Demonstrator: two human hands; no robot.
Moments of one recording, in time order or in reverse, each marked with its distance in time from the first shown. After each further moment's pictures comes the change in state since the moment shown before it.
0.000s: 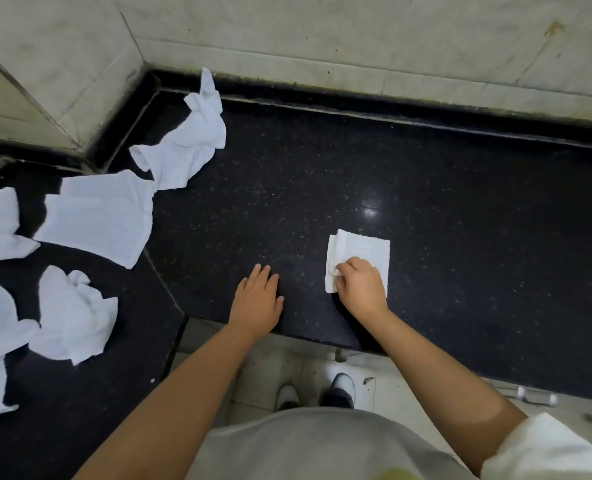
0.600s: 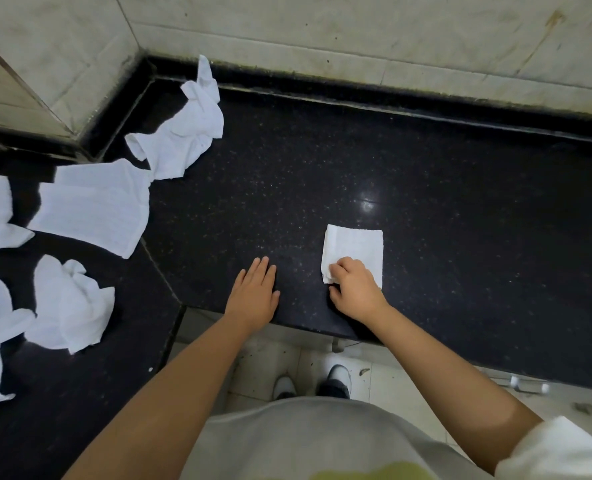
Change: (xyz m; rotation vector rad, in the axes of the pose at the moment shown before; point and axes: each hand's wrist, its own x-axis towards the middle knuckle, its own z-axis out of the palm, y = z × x) left_hand -0.004 -0.004 0.005 0.042 -0.016 0.029; right_hand -0.014 0.003 -0.003 -0.051 -0.238 -0.100
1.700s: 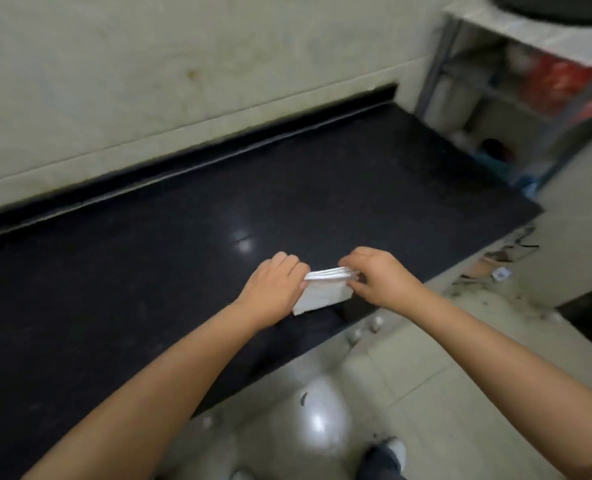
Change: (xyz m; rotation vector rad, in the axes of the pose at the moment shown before) left_hand 0.039 0.363 -0.051 0.200 0.390 1.156; right_hand -0.247 0.210 -0.169 0.138 0.375 0.408
